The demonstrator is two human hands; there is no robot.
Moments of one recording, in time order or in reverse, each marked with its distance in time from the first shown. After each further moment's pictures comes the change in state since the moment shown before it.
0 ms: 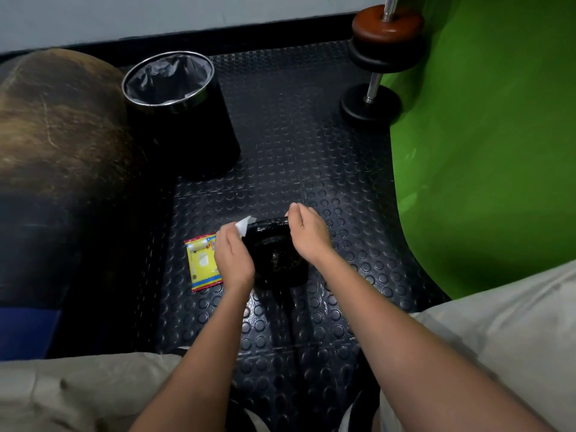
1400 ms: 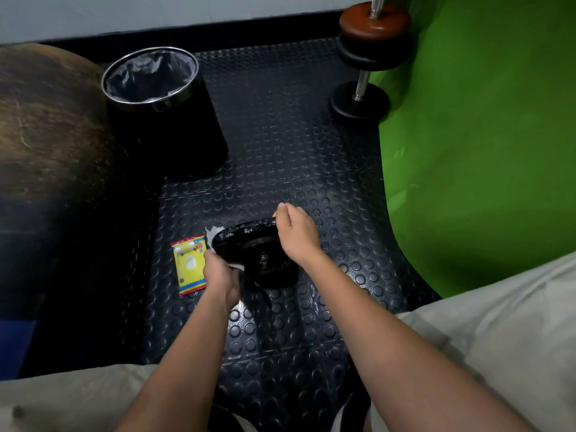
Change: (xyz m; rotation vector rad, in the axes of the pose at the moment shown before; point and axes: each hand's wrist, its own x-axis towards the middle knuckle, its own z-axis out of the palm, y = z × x) left_hand 0.007 -0.003 0.000 -0.621 -0.010 -0.759; right_hand 0.002 0.002 0.003 -0.005 0.025 0.013
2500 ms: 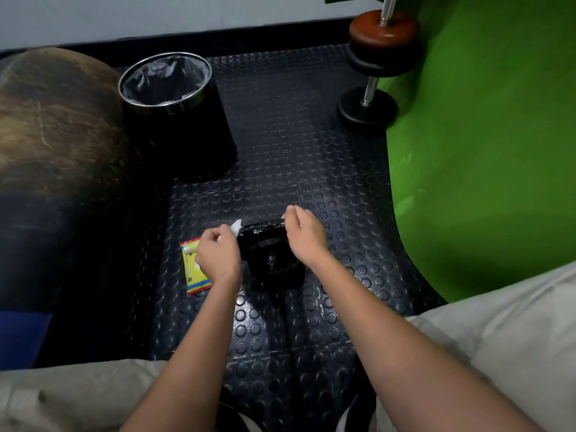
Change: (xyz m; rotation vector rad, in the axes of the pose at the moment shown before) left_hand -0.016 0.026 0.008 0.652 0.266 0.540; right_hand -0.004 -0.004 -0.004 0.020 -0.019 0.007
